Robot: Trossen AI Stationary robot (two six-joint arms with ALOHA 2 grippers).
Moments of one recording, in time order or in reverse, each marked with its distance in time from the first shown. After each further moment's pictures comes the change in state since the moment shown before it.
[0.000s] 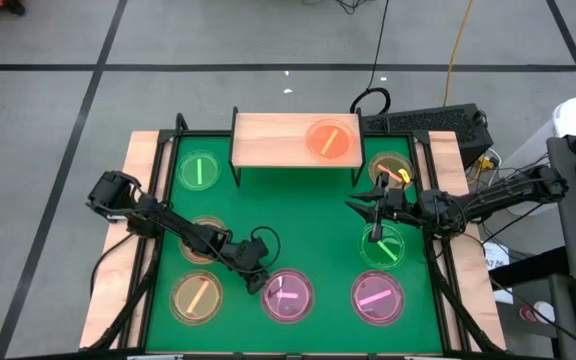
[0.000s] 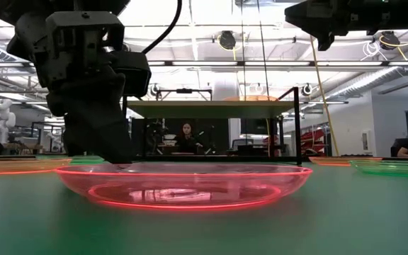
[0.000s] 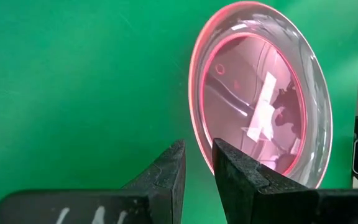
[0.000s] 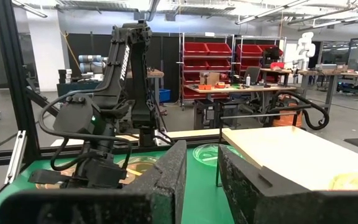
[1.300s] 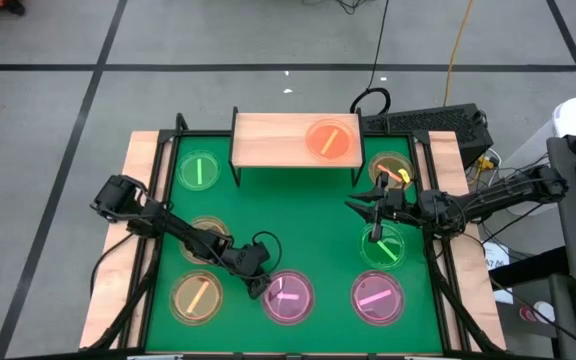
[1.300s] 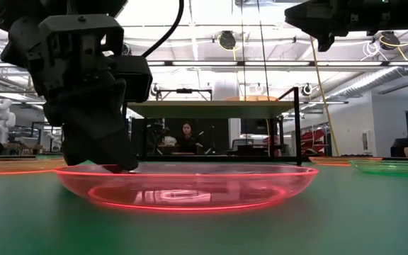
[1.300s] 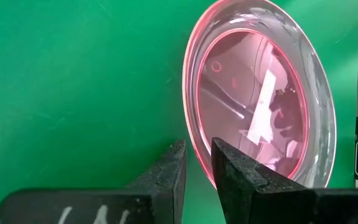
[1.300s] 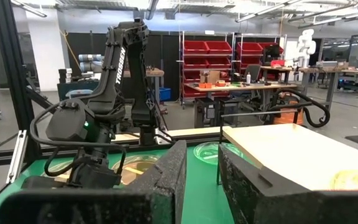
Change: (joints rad) left arm -0.027 0.061 0.002 0.086 -0.024 -0.011; right arm 0.000 0.000 0.000 -0.007 0.000 0.012
